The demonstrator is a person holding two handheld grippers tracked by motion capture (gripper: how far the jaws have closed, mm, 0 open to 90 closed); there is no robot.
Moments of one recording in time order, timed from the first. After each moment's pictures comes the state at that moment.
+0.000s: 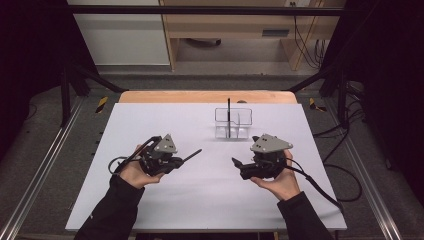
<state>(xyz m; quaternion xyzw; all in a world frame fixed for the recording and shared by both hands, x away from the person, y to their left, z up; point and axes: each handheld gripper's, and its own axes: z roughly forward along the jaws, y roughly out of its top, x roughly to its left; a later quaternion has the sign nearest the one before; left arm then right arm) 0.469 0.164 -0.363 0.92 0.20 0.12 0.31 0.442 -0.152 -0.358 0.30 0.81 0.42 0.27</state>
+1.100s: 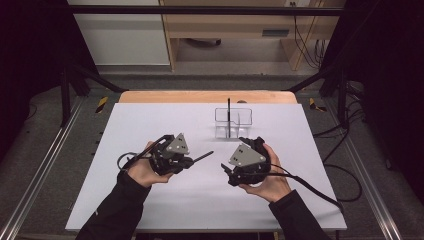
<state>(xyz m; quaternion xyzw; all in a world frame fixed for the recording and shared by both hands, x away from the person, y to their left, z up) 0.463 0.135 -0.346 0.93 0.16 0.12 0.30 0.429 -0.112 -0.361 0.19 0.84 0.35 0.36</state>
